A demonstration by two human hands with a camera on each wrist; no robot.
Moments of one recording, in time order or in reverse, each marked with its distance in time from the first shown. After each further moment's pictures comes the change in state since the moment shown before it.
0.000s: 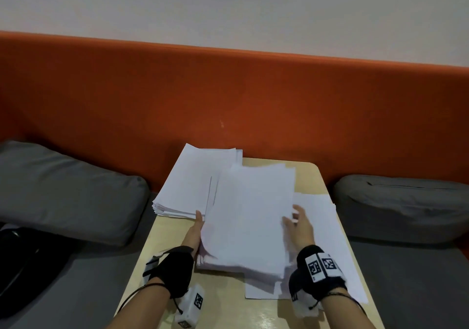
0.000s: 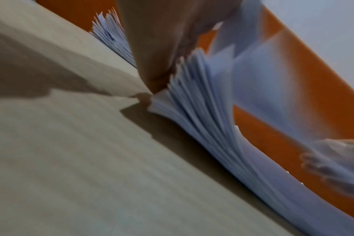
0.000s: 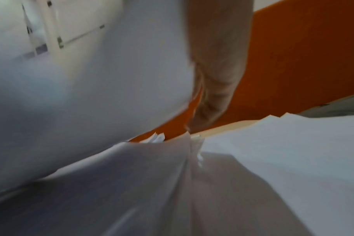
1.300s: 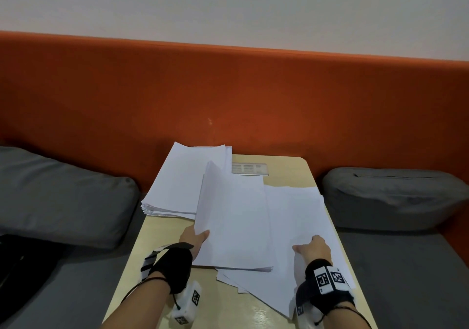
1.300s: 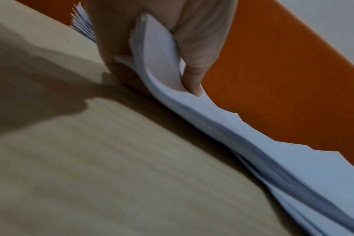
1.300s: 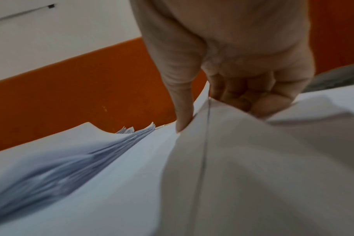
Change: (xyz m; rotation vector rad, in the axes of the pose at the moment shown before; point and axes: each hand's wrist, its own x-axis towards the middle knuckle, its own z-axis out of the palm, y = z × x) left_hand 0.013 -0.024 0.005 0.353 0.061 0.143; right_hand -0.005 0.056 -0.037 -0.396 0.078 0.440
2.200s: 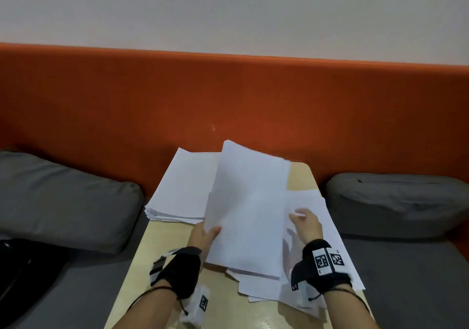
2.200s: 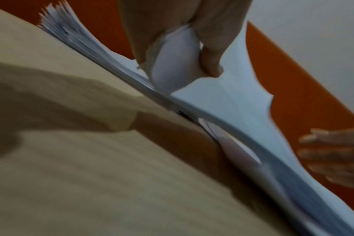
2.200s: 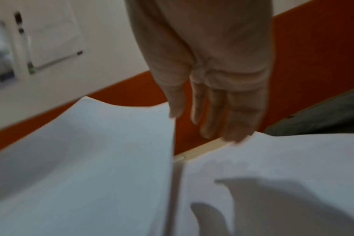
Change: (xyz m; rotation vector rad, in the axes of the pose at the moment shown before) left_hand -0.044 0.043 0.011 -0.254 0.016 0.126; right_hand 0.012 -0.048 -0.016 0.282 -0.029 -0.367
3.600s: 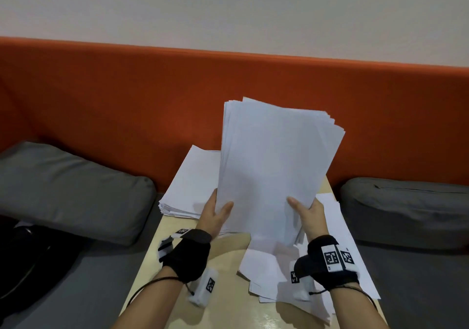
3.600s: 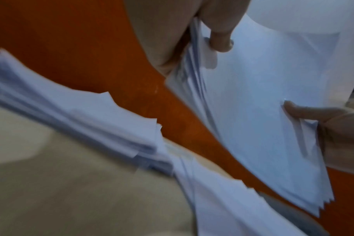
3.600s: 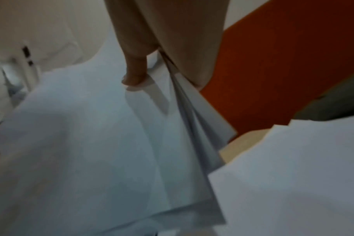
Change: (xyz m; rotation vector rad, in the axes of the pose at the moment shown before) left_hand -0.002 0.054 -0.011 0.045 -0.088 0.335; right_hand -0.027 -0.048 0.009 0.589 -0.093 -0.262
